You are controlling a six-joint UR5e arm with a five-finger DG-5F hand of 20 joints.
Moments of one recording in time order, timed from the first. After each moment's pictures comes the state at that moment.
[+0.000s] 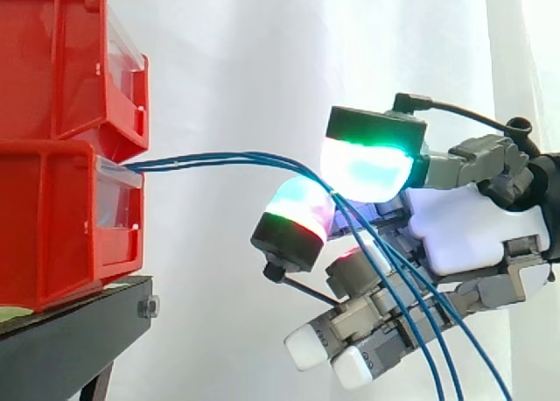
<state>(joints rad) 0.09 -2.29 -1.10 -3.08 -1.44 0.16</state>
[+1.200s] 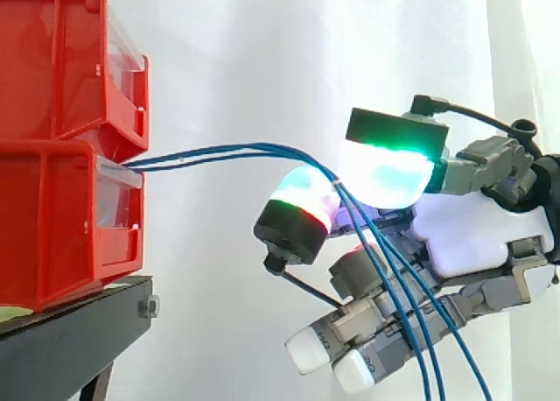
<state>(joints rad) 0.09 -2.29 -1.10 -3.08 -1.45 0.18</state>
